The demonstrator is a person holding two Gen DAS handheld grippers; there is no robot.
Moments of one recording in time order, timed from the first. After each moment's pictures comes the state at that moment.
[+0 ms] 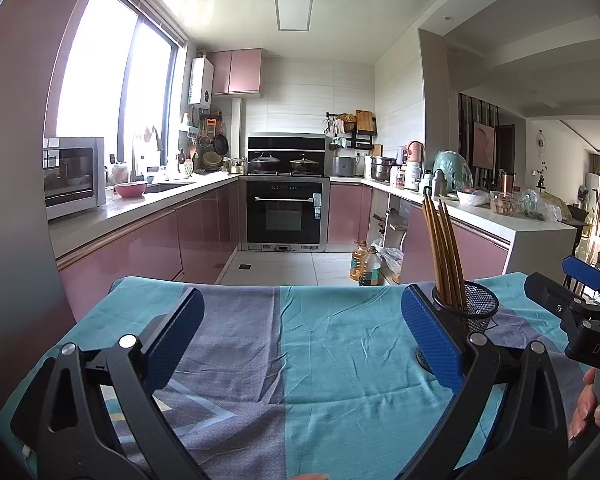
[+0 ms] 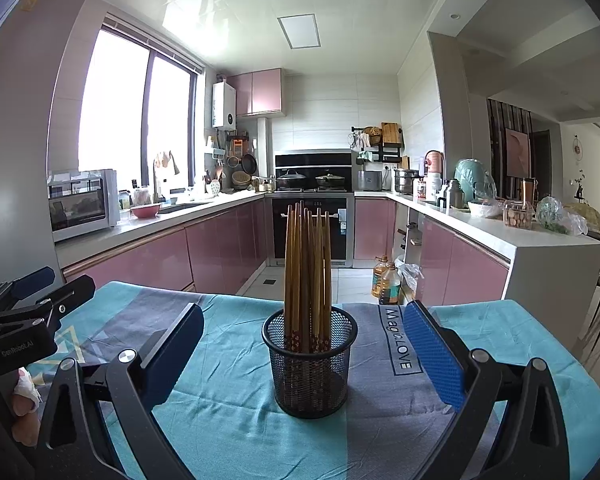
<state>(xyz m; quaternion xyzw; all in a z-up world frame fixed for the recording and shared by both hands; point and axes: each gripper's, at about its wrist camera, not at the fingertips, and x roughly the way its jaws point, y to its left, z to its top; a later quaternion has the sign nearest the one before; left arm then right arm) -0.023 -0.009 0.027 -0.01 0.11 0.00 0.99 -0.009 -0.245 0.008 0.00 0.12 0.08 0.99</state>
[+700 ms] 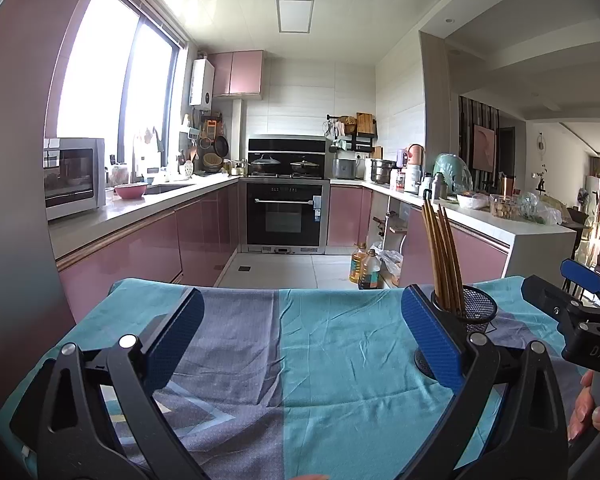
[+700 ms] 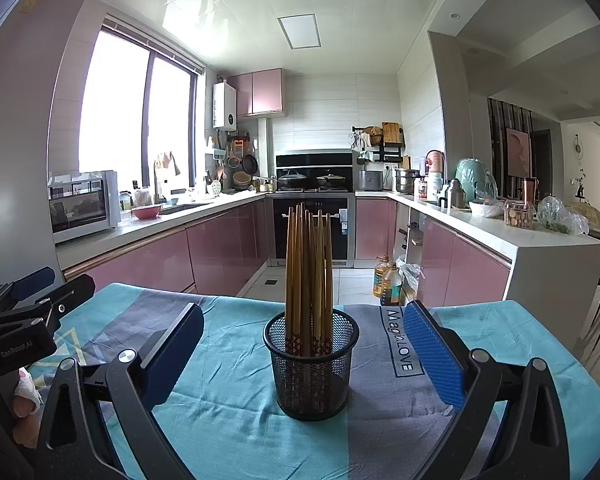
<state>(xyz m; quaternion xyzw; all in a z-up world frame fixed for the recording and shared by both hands) -0.021 -0.010 0.026 -0.01 0.11 0.00 0.99 -0.007 -0.243 0.010 0.00 0.12 0.08 0.99</state>
